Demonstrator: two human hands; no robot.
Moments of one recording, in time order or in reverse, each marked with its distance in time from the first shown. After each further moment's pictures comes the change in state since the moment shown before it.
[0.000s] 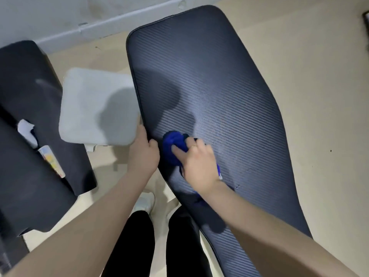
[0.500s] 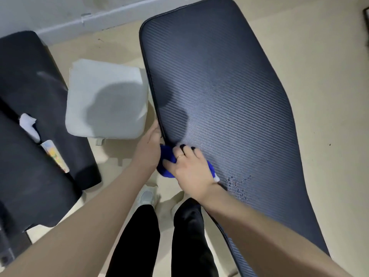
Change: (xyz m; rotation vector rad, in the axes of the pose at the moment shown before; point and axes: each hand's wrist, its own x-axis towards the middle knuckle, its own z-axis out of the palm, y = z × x) left_hand -0.005 -0.014 -0.026 -0.336 -0.267 0.002; right_hand -0.016 -0.052 0.009 -0.060 -0.042 -0.181
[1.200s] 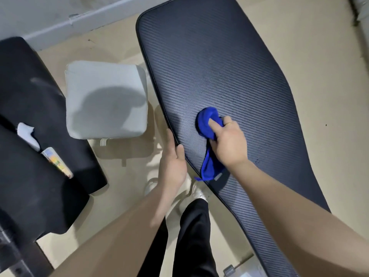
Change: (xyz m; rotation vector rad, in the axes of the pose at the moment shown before) left_hand -0.016 -0.058 0.040 0.015 -0.049 -0.083; right_hand 0.002 0.052 -0.007 0.121 0.064 0.471
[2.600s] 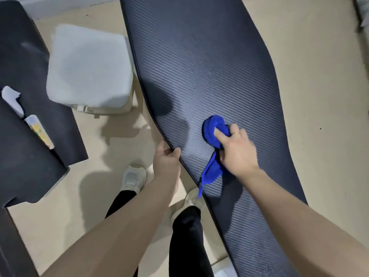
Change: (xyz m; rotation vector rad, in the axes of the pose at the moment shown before) left_hand -0.065 -0.032 0.085 -0.530 0.214 -0.165; right_hand -0.095 0.095 0.000 -0.142 -0.181 -0.072
